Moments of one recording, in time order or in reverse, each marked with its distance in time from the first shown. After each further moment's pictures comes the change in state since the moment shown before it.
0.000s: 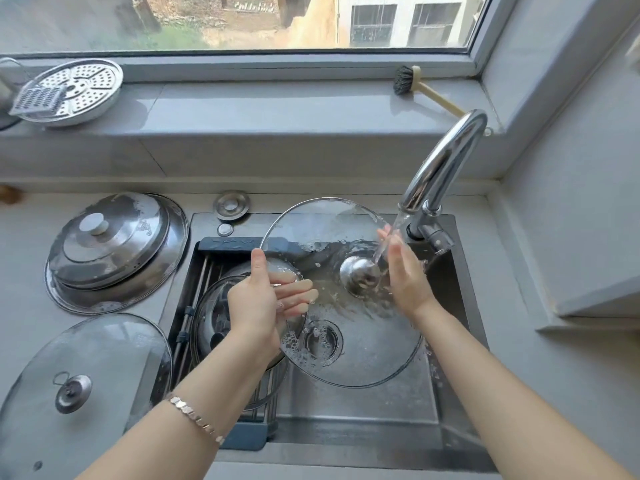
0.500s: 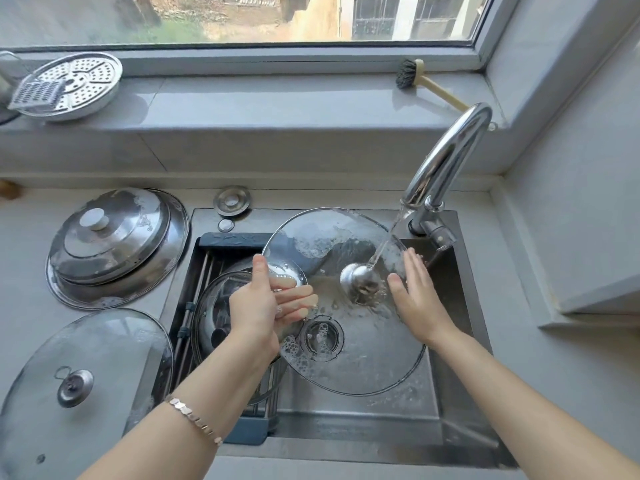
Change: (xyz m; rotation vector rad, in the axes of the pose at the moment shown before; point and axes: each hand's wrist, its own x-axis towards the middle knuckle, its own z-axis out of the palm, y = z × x) left_hand 0.009 -0.013 -0.004 -0.007 0.026 -0.035; right_hand -0.028 0.031 -0.005 -0.218 -0.147 0.170
